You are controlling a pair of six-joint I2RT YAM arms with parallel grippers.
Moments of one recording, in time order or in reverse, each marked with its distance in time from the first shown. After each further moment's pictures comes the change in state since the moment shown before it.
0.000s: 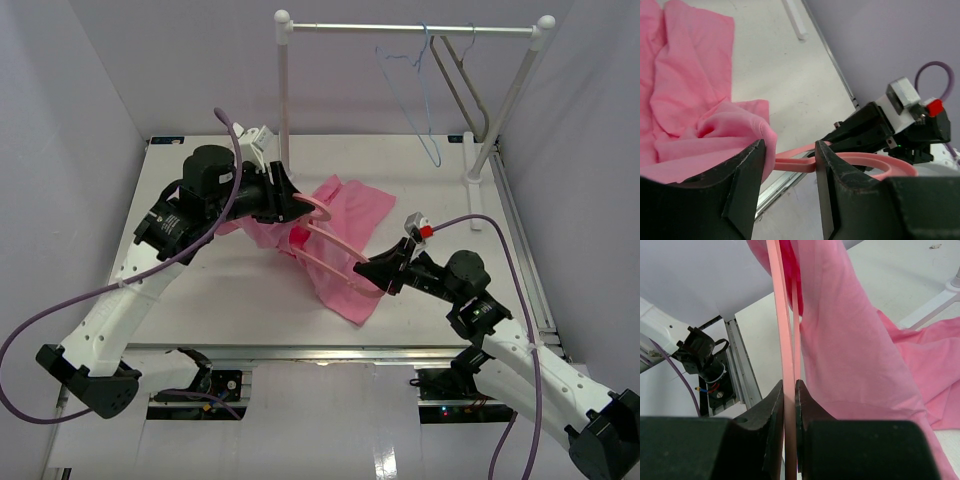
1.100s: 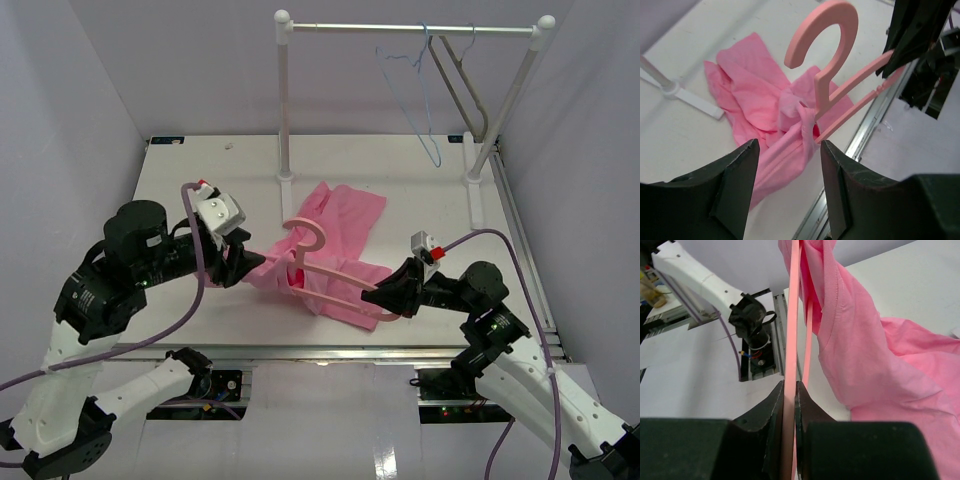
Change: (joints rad) left arm -0.019 -0.341 -0.009 -0.301 0.008 0.717; right arm -0.009 -0.194 -0.005 -0.168 -0.260 -0.024
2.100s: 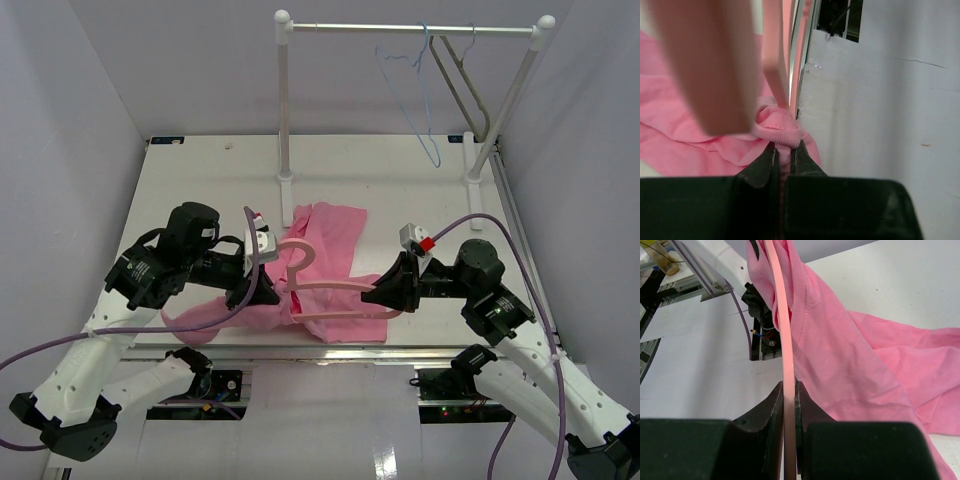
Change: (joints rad) left arm 0.008 0.080 -0.211 -0.146 0.443 0.203; right arm -0.015 0.122 0.184 -0.221 -0.150 -0.140
